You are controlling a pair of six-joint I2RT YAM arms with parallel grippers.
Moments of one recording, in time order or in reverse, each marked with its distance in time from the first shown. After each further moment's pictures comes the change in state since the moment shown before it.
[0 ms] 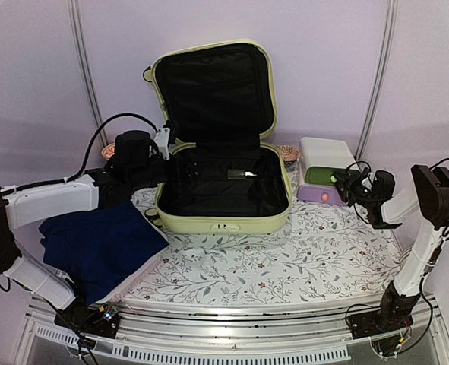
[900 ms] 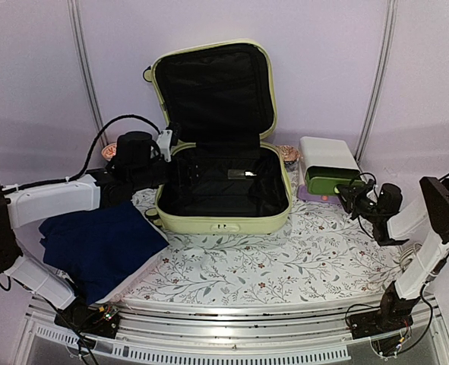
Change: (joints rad) left arm 0.003 0.013 0.001 -0.009 0.053 -0.008; right arm 0.001 -0.146 -0.216 0.074 -0.013 0.059
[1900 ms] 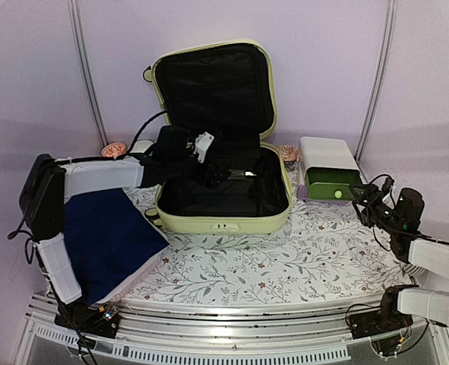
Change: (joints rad) left arm 0.010 0.385 0.332 -0.112 0.081 0.391; right arm 0.004 -0.681 -0.155 -0.549 0.077 -0.255
